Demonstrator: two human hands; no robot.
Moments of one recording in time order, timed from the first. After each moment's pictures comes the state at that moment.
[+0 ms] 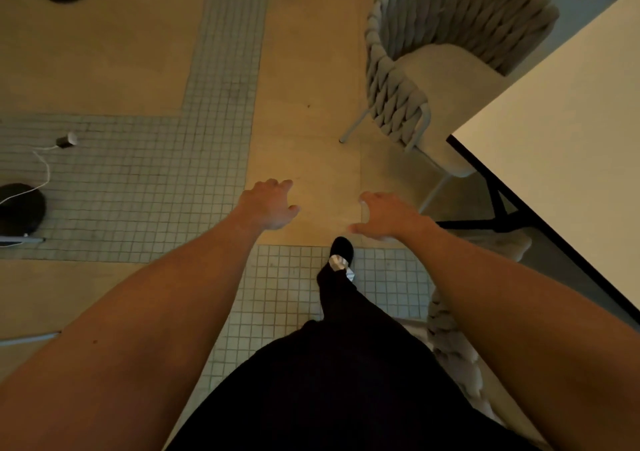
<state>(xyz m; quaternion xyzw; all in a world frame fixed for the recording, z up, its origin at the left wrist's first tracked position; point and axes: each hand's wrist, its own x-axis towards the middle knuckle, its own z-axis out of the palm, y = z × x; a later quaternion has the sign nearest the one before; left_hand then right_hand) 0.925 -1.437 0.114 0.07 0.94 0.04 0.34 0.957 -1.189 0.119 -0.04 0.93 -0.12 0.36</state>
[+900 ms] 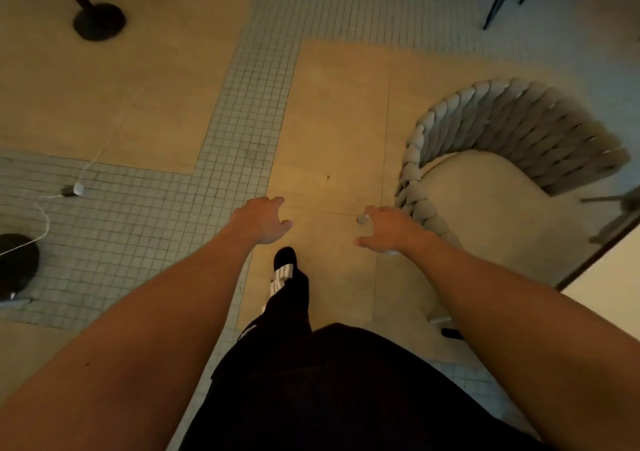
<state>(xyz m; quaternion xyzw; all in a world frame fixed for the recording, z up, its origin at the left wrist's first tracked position) 0.574 -1.491 0.105 -0.01 0.94 0.08 0.33 0.571 -1.213 0.111 -0.10 0.92 -0.08 0.38</state>
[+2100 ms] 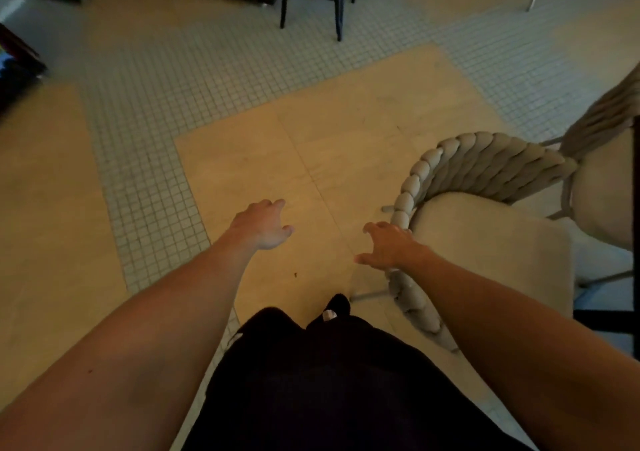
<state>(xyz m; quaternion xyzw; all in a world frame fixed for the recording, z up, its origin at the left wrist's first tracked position) 0.057 -1.379 0.113 0.25 0.90 -0.02 0.35 0.216 -1.160 0.095 0.16 0.91 -0.15 0.36</state>
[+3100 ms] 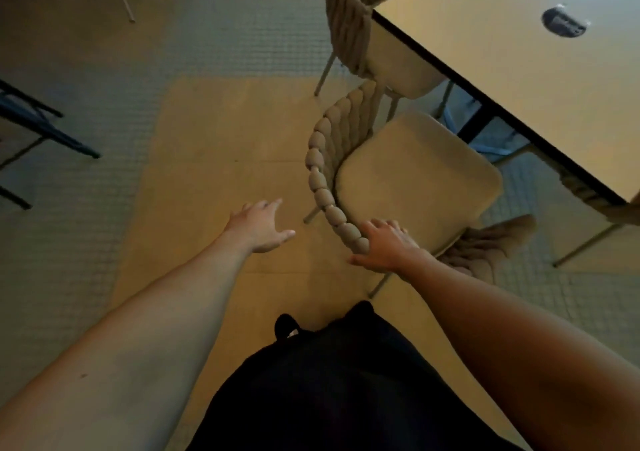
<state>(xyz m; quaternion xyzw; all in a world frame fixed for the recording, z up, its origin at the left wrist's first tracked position) -0.098 -1.076 0.124 0.68 0.65 -0.20 0.25 0.171 -1.115 0.108 0.61 0.70 -0.31 0.18</state>
